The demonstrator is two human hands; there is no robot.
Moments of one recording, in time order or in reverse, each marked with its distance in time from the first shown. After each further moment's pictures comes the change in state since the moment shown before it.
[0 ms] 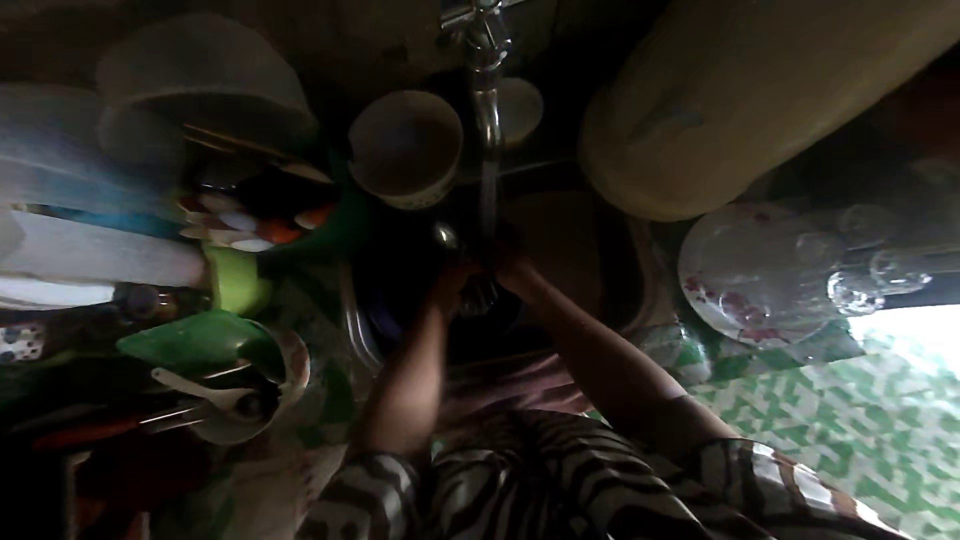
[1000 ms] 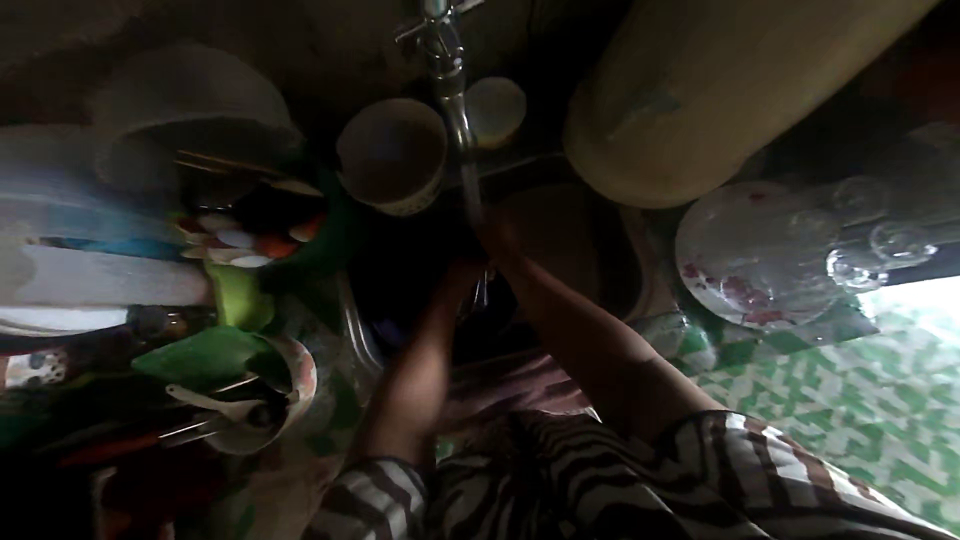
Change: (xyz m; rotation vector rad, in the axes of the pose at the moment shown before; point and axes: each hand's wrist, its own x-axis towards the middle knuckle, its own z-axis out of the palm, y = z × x) left_hand -0.012 0.036 0.025 0.476 -0.015 0.167; right_hand 0.030 -0.034 -0.008 0.187 0.283 -0.080
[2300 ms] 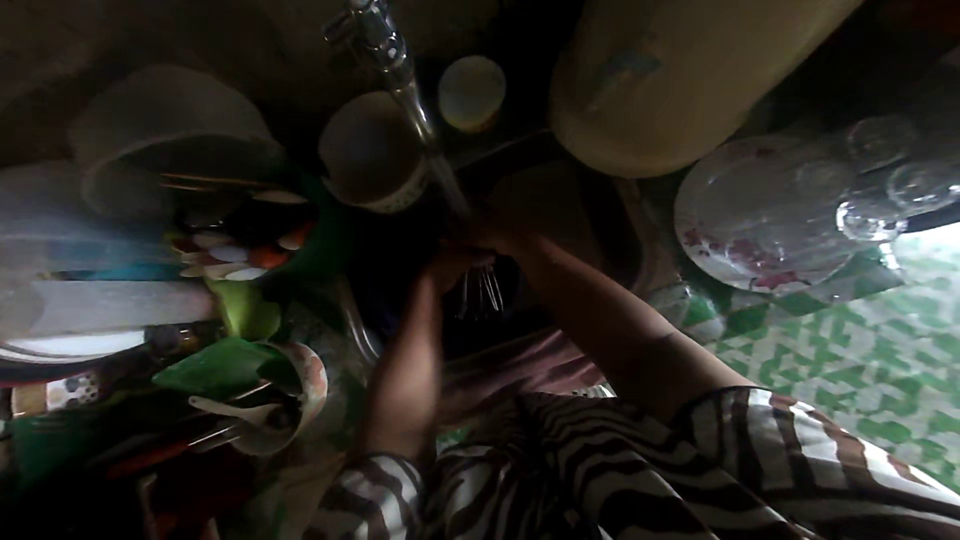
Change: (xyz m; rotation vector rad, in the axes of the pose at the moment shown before) left_hand 0.000 0.004 -0.014 -0.183 -0.205 0.002; right_hand -0.004 0.002 -0.022 0.109 -0.490 0.099
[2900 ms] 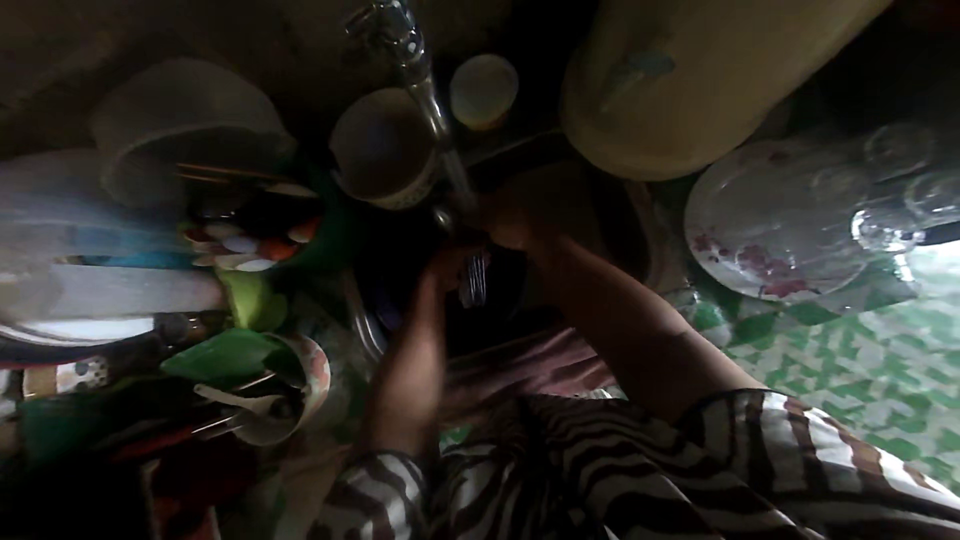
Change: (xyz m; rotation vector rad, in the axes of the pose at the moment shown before) left_hand -0.003 0.000 -0.002 -0.269 0.060 -0.063; right_hand -0.006 0.008 -0.017 0.166 -0.011 -0.265
